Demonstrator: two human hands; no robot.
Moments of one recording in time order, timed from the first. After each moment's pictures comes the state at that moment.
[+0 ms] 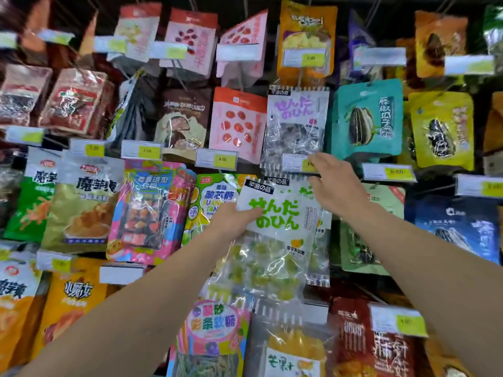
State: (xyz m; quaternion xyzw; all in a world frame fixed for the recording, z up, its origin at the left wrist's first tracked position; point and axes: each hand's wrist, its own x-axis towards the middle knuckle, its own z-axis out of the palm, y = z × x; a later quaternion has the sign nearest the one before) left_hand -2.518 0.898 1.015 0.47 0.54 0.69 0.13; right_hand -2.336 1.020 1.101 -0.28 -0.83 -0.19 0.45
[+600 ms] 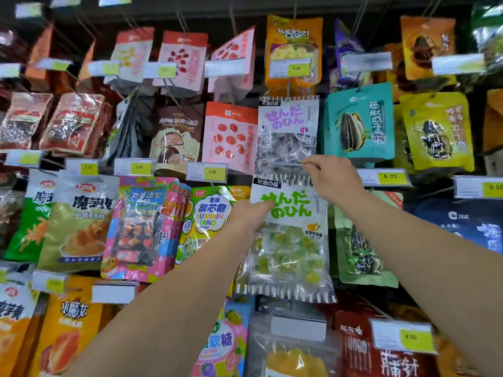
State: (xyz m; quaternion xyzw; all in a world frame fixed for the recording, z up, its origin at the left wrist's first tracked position) left_hand -2.490 0.951 1.055 0.41 0.52 0.74 0.12; right_hand -2.328 1.026 1.131 -0.24 -0.80 -0.11 0.54
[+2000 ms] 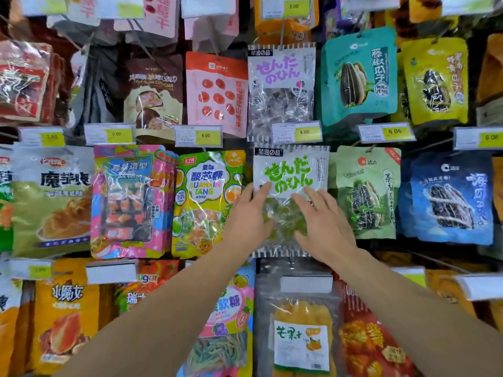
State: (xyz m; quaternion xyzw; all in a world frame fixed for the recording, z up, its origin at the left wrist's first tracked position) left_hand -2.520 0.957 0.979 0.59 0.65 0.40 -0.24; right_hand -2.354 1.025 0.972 -0.37 -0.83 -0.20 0.36
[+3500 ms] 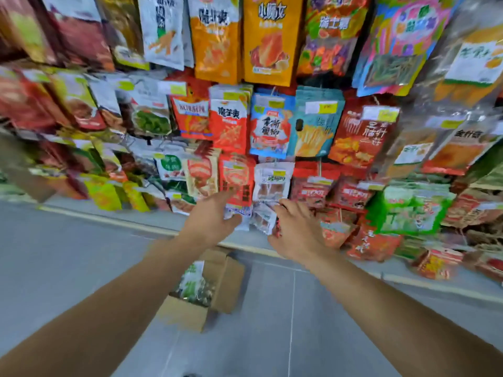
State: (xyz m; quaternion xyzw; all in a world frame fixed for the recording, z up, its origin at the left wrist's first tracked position) left_hand -2.700 0.337 0.601 0.50 0.83 0.24 0.11; right_hand -2.532 0.462 0.568 -0.32 -0.94 0.10 0.04
